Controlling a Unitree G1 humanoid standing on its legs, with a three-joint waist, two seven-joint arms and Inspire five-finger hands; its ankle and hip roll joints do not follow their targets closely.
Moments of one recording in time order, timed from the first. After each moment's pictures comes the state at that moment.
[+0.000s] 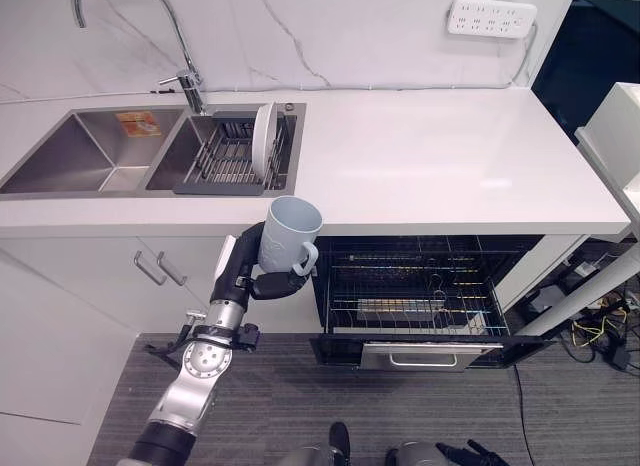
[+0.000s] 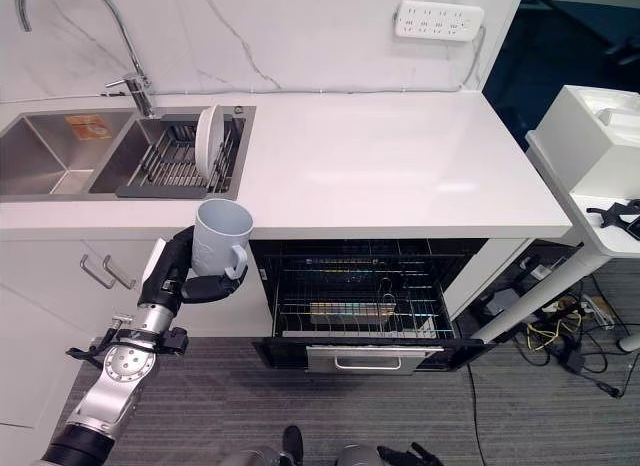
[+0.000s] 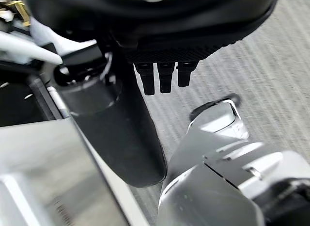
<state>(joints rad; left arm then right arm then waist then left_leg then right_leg) -0.11 0.50 -0.19 0.15 -0.19 -0.29 0.15 0.03 -0.24 -0.01 1.18 0.58 -0.04 0.05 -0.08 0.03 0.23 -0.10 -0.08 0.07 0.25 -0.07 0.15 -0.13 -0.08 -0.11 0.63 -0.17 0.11</state>
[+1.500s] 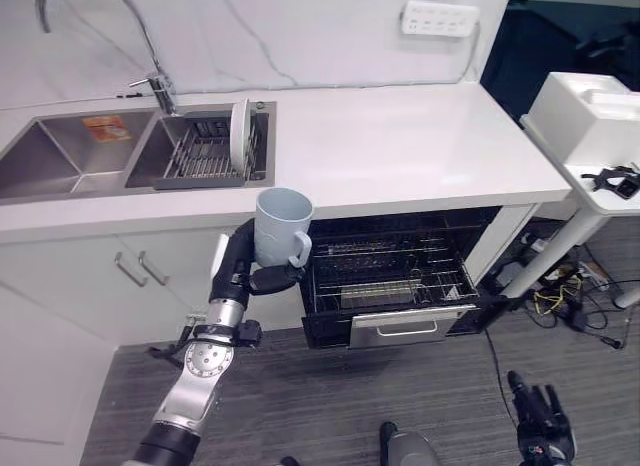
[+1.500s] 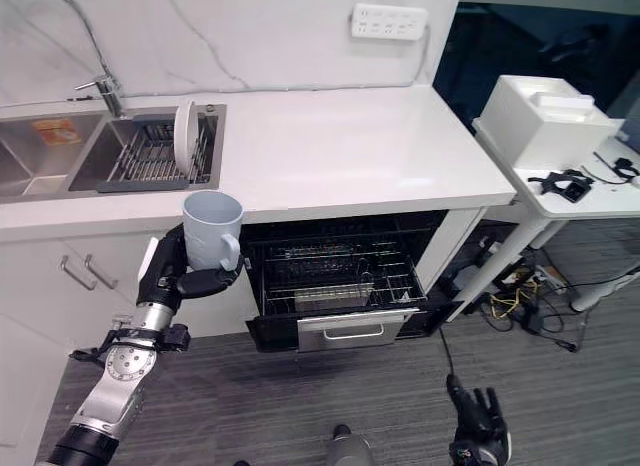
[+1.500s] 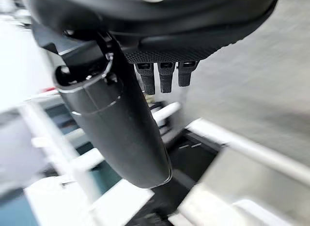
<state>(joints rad) -0.10 0.46 -0.16 0.12 -0.27 -0.26 0.19 0.22 -0.19 -0.29 0.54 1.04 -0.29 -0.03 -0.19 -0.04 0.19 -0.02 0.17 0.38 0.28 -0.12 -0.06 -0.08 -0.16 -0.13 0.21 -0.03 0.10</state>
